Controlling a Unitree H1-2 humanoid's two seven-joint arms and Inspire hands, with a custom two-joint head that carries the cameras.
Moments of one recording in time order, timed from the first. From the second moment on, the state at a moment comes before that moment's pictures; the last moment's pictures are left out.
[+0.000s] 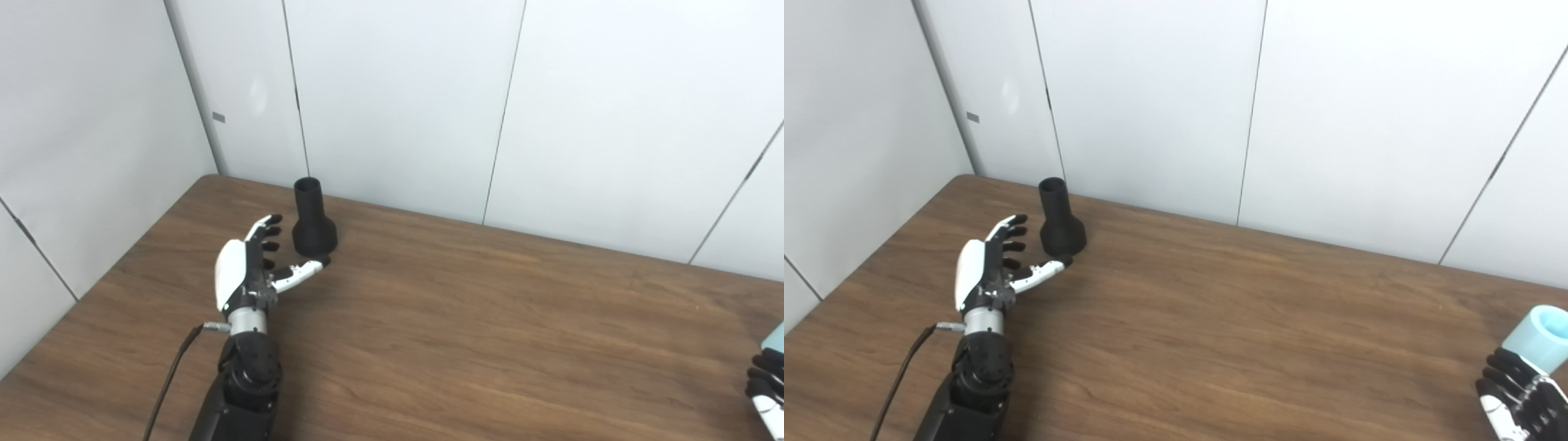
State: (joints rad) left arm -0.27 0.21 0.15 0.10 0.45 0.27 0.26; right arm -0.03 -0.21 -0.23 0.08 0.06 -0.16 -0.04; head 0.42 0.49
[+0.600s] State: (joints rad) left arm -0.38 0.28 0.11 0.23 0.44 0.36 0.24; right arm -0.05 -0.22 -0.23 0.11 0.06 -0.17 -0.04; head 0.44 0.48
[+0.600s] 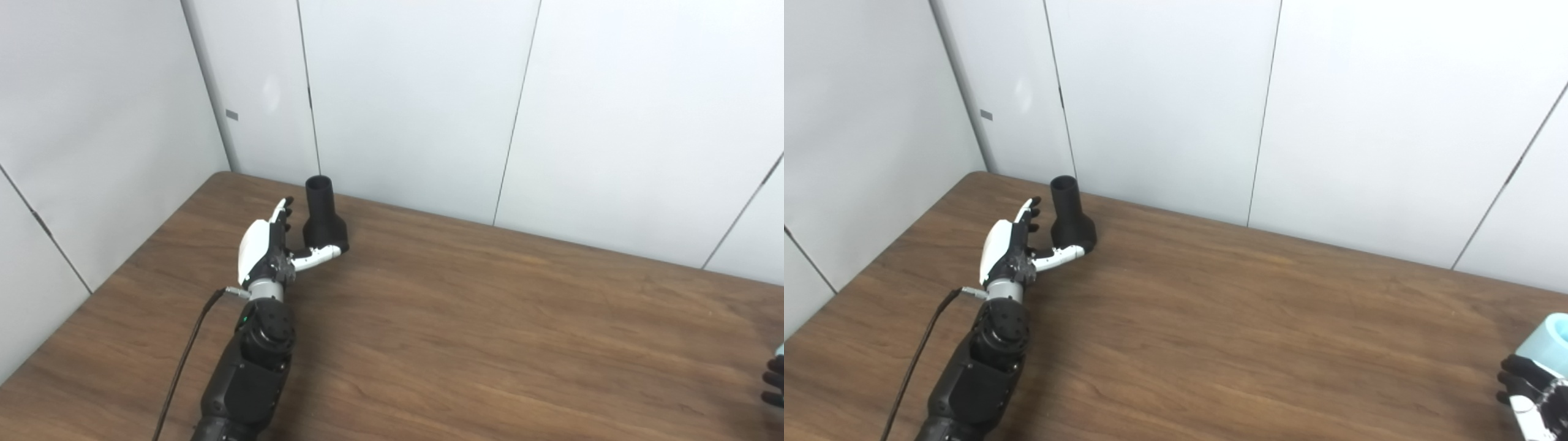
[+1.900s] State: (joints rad) left arm -0.52 0.48 -0.17 0.42 0.58 0.40 0.03; right arm -0.04 -0.22 -0.23 0.09 0.06 -0.17 -0.04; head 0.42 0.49
